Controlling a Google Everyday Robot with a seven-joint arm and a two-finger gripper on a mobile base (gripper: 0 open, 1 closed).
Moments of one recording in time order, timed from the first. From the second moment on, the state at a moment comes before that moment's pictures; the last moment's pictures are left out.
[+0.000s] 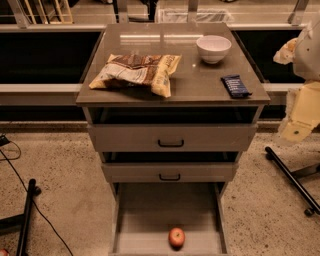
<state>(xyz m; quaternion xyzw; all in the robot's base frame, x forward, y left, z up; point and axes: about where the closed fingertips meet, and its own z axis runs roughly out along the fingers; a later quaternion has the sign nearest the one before) 0.438 -0.217 0.976 -0.60 0.78 -0.03 0.16</state>
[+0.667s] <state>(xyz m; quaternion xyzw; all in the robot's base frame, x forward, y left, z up) 0.436 -0.226 0.939 -0.59 0.79 0.02 0.17</state>
